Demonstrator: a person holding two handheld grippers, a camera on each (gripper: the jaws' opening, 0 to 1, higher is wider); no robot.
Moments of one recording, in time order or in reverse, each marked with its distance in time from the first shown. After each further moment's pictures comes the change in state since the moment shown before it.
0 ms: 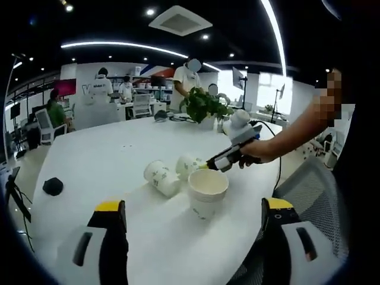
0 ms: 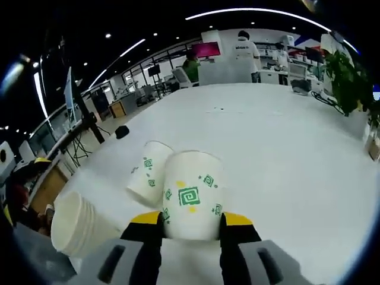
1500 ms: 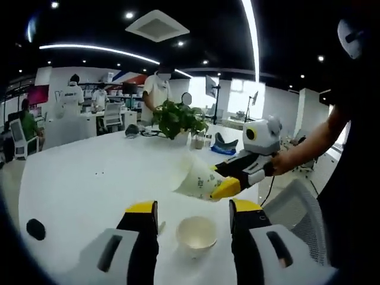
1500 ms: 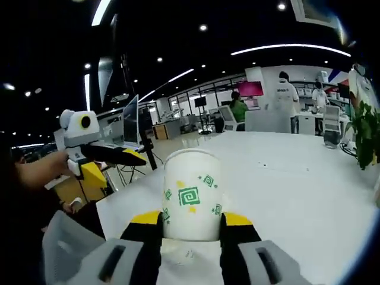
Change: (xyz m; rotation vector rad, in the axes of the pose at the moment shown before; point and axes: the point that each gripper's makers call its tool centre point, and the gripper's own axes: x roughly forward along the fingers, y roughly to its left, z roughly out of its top) left arm 0.041 -0.018 0.088 0.058 -0.031 -0.257; right arm -0.104 0.098 0.049 -0.235 -0.237 0.300
